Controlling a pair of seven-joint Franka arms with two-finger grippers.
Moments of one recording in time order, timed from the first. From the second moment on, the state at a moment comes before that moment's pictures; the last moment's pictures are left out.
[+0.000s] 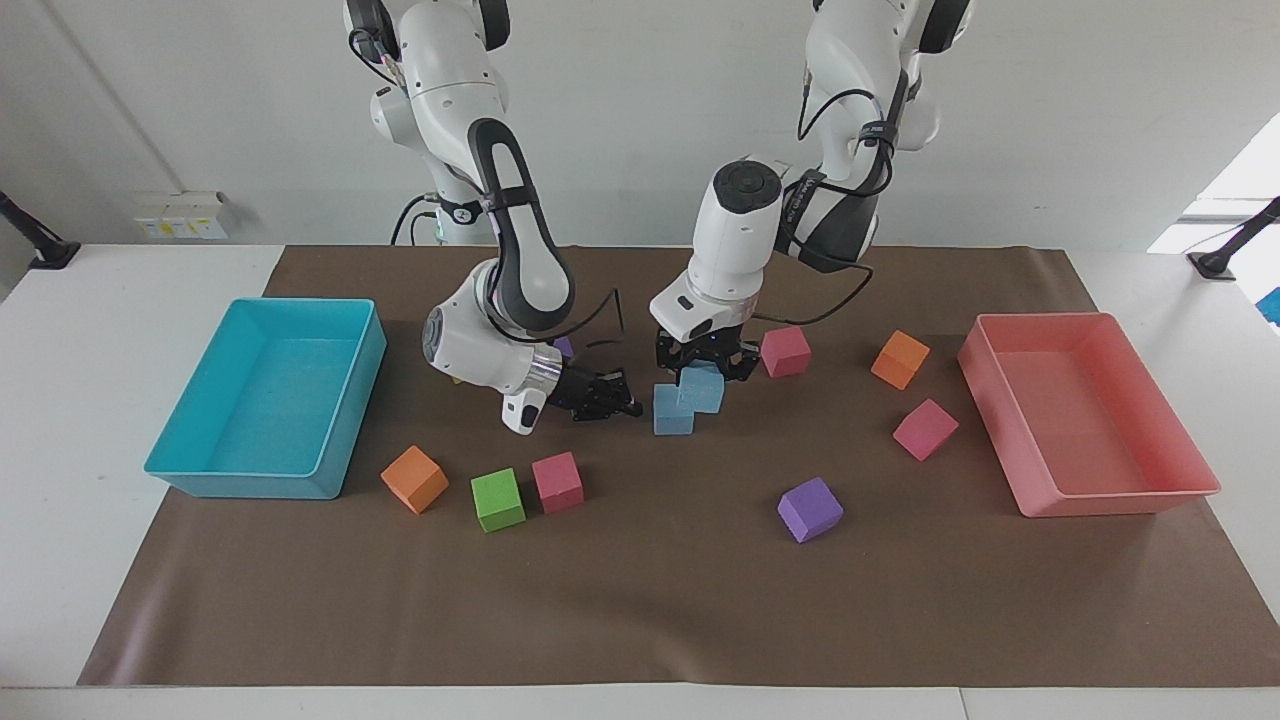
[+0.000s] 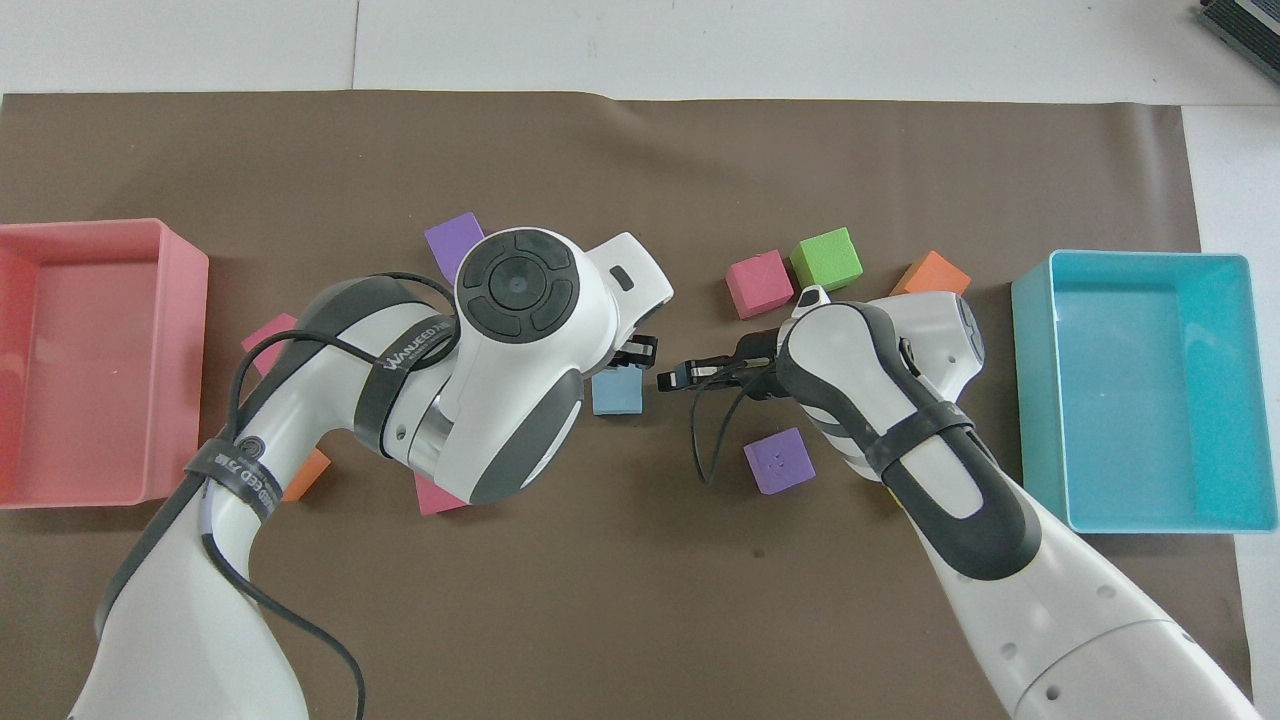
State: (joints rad) left arm -0.57 0.33 -0.07 -1.65 -0.03 2.08 -0.40; right arm 0.43 0.42 -0.10 -1.97 1.22 2.21 -0.64
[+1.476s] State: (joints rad) left arm -0.60 0.38 -0.08 -1.72 -0.06 2.12 -0.49; right arm 0.43 0.43 -0.10 -1.97 1.22 2.21 -0.66
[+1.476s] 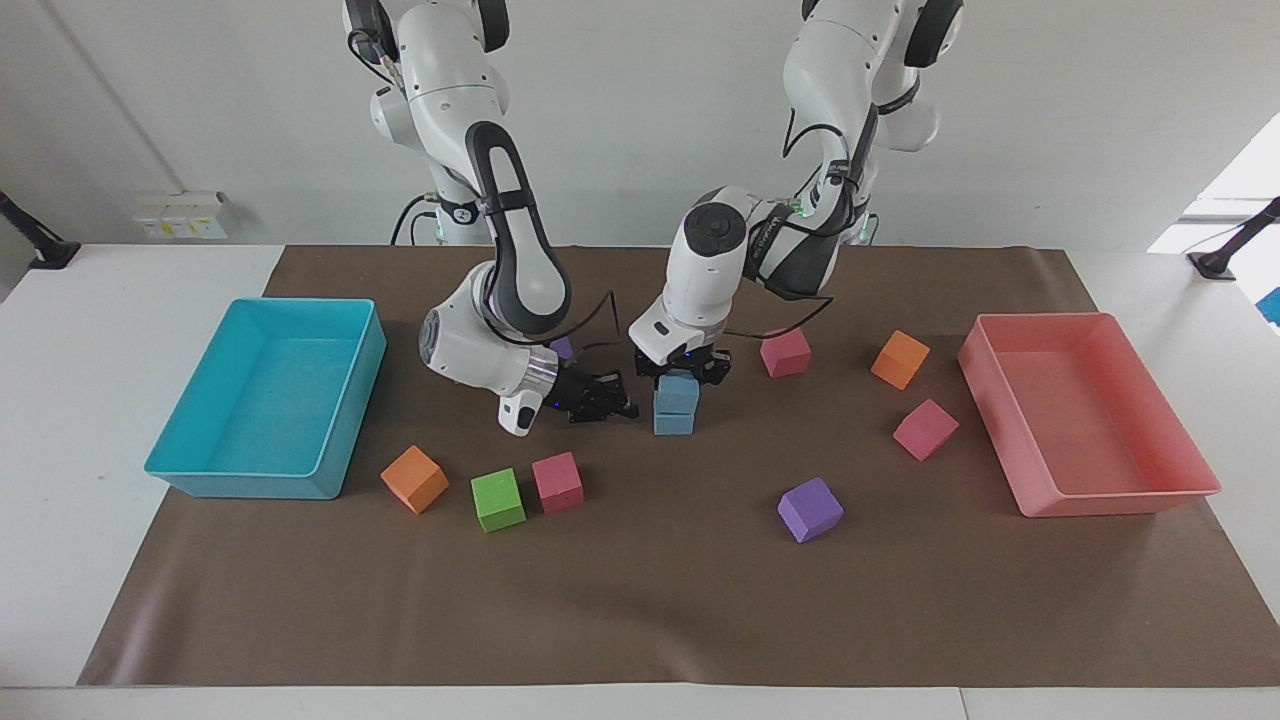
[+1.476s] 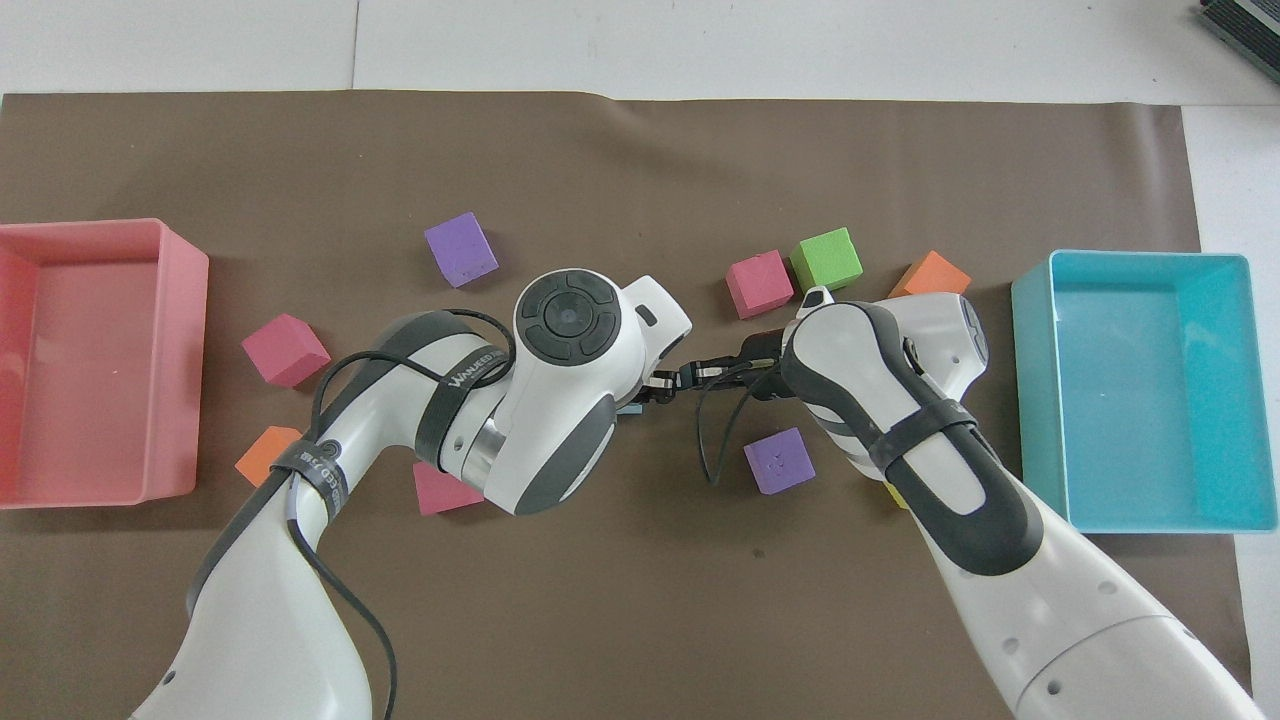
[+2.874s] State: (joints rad) left arm -0.62 0.38 -0.07 -1.73 -0.06 2.13 -0.50; right arm 0.43 0.43 -0.10 -1.97 1.22 2.21 -0.66
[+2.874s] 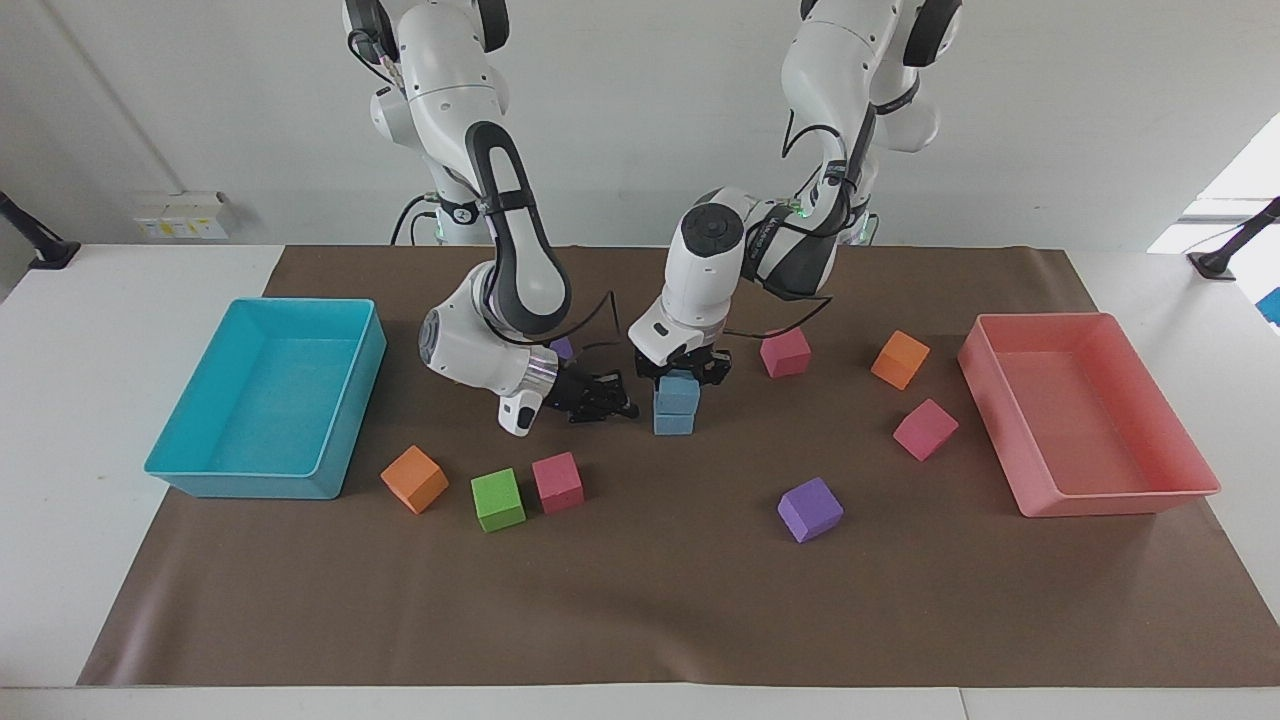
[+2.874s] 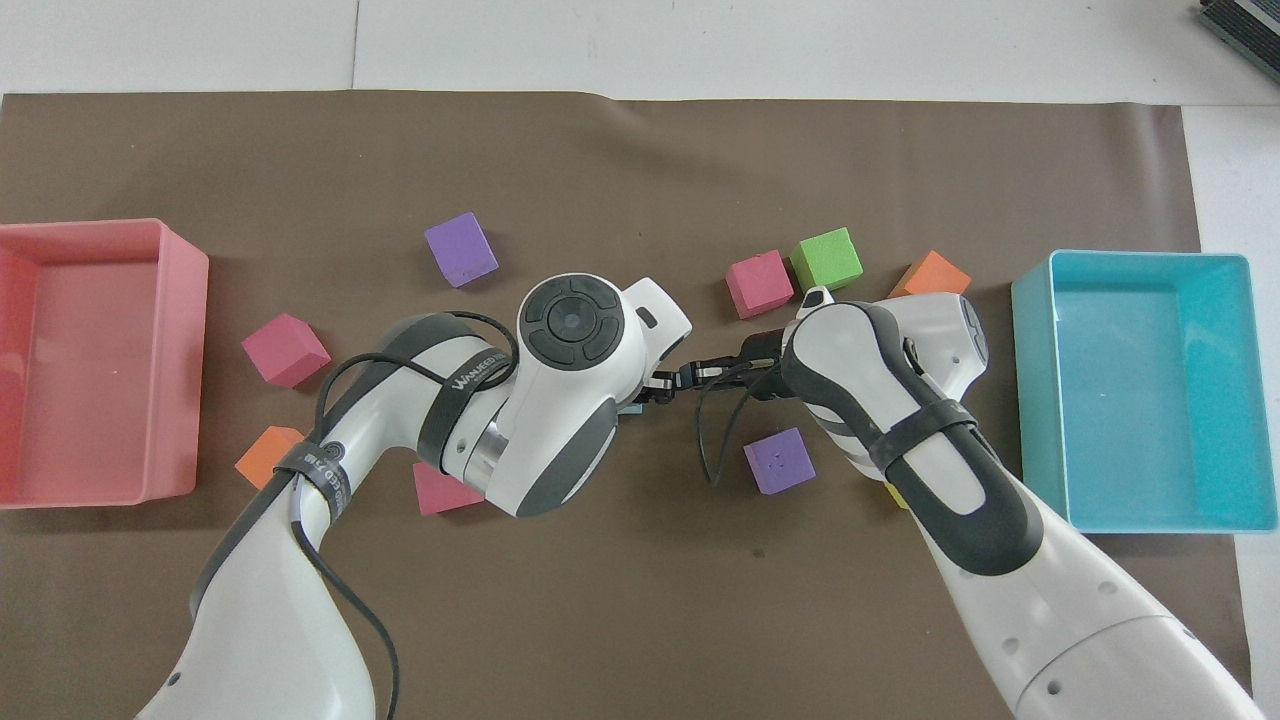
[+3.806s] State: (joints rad) left arm -0.62 0.38 -0.06 -1.73 -0.06 2.14 -0.50; right arm 0.43 0.43 -0.10 -1.97 1.22 2.21 -0.66
